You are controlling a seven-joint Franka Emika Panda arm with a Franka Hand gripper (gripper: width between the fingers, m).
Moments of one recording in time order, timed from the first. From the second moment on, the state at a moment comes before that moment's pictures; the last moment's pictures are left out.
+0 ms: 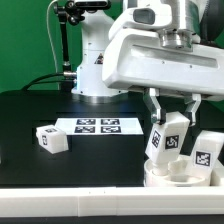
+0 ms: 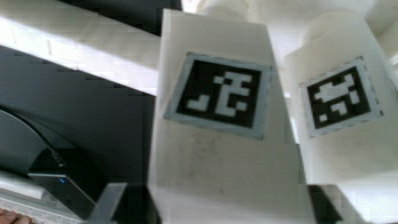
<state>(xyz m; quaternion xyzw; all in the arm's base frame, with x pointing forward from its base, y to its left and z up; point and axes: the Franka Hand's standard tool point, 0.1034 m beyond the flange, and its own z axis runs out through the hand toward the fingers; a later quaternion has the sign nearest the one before) 0.631 0.063 0.104 0.95 0.15 0.26 0.06</state>
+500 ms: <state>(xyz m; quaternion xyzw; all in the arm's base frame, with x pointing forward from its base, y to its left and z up) 0.624 0.058 0.095 0.95 0.14 0.26 0.07</state>
